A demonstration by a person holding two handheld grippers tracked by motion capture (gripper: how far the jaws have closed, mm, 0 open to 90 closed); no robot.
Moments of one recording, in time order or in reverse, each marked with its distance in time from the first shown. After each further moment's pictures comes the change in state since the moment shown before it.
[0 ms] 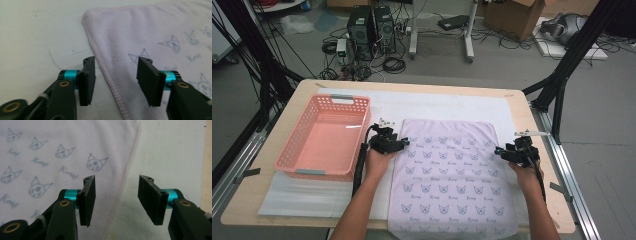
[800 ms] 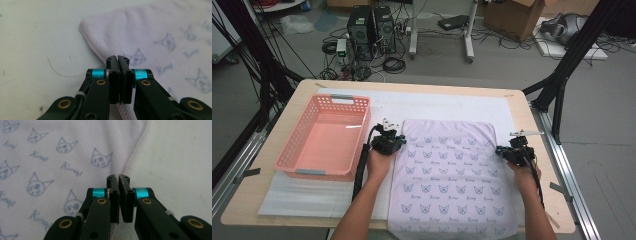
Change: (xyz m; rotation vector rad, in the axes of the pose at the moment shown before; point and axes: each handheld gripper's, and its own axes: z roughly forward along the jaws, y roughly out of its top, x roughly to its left) left arm -0.010 0.004 -0.007 -0.047 0.014 0.059; right arm 0.004 0.001 0.009 0.035 0.006 -0.030
